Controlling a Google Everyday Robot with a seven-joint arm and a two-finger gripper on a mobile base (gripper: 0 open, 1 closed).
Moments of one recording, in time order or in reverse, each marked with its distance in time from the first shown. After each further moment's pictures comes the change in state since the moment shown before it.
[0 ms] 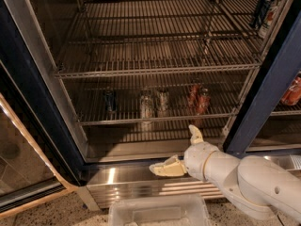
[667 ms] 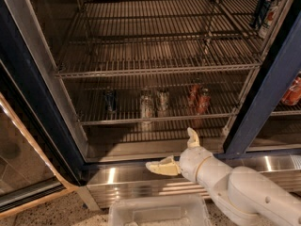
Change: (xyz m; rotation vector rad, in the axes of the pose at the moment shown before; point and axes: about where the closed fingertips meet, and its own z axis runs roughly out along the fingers) arm 0.012 -0.005 0.022 0.064 -0.090 0.048
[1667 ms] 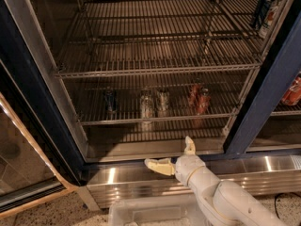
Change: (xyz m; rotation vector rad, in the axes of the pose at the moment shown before) arm 0.056 -0.025 0.041 0.094 -0.151 0.186
